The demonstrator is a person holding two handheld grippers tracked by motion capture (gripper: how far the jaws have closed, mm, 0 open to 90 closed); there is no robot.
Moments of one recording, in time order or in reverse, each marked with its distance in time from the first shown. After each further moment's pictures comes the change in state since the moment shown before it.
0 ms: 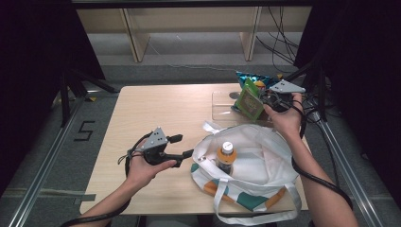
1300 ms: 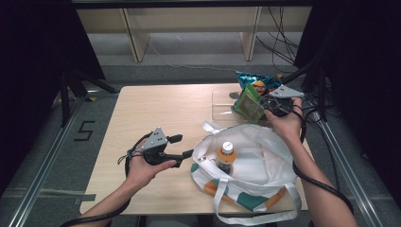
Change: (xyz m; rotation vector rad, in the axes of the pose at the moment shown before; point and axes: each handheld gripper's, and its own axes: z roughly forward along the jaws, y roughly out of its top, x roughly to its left) left arm 0.000 -0.001 0.001 -0.003 -0.008 0.000; right arm -0.001 -0.018 0.001 0.066 -0.007 -0.013
